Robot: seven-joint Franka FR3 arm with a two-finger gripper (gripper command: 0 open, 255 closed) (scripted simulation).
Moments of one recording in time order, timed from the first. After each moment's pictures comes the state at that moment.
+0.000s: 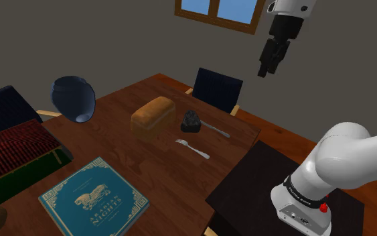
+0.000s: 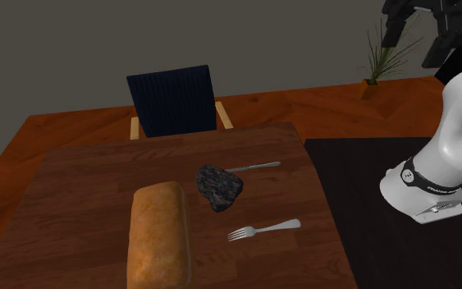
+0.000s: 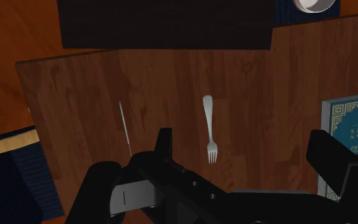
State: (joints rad) arm -0.02 -0.76 -0.05 -2.26 0.11 1.43 -0.06
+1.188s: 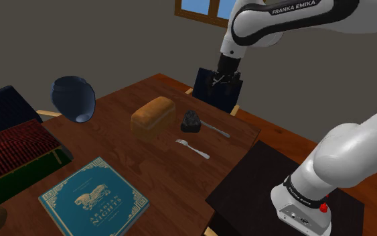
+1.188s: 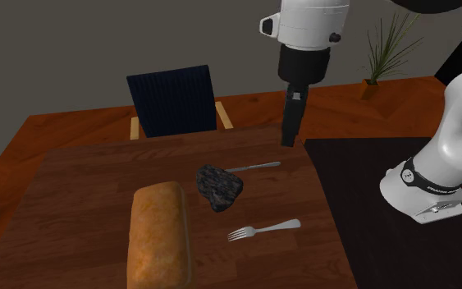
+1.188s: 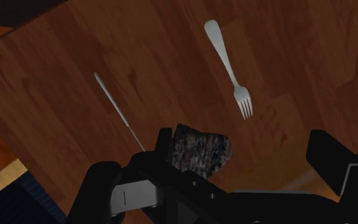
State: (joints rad) arm -0.08 -0.34 0.04 -2.34 0.18 1.96 0.21
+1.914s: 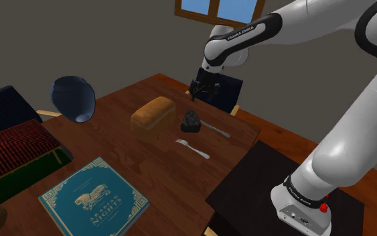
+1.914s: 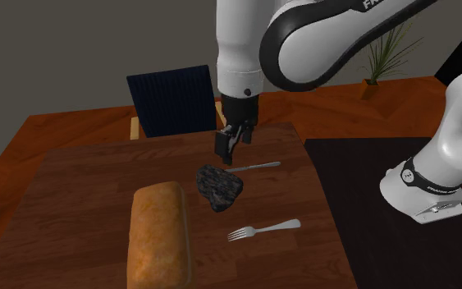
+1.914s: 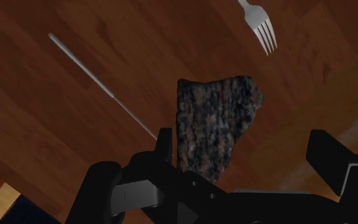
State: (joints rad) arm -0.12 0.05 0.03 -2.19 0.20 2.23 0.37
